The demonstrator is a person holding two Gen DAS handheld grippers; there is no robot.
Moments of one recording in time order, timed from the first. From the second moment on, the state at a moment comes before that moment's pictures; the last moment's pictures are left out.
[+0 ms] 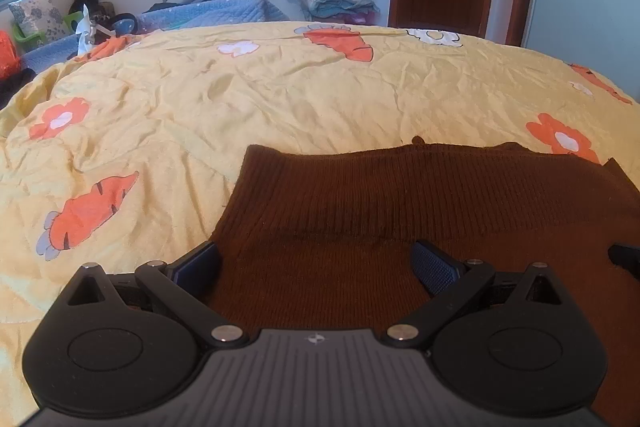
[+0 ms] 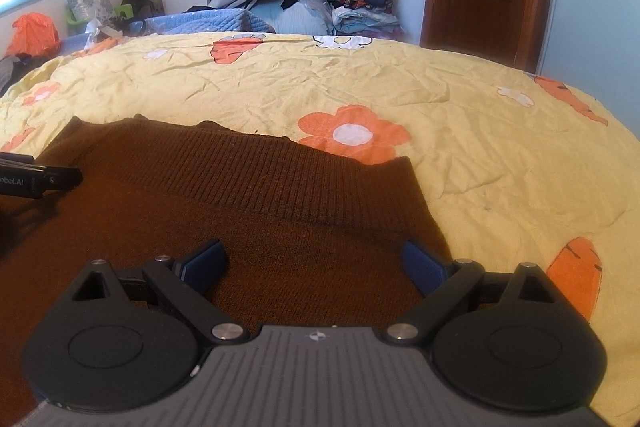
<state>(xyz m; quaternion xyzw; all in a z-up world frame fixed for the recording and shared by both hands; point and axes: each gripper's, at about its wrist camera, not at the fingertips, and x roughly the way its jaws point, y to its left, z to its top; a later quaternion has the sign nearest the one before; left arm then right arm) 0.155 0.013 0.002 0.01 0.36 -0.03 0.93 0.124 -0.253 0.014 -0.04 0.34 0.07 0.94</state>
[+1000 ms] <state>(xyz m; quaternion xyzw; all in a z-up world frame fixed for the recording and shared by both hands) -0.038 0.143 0.008 -0.39 0.36 -0.05 0.85 -0.048 -0.362 0.031 0.31 0.38 -0.02 0.87</state>
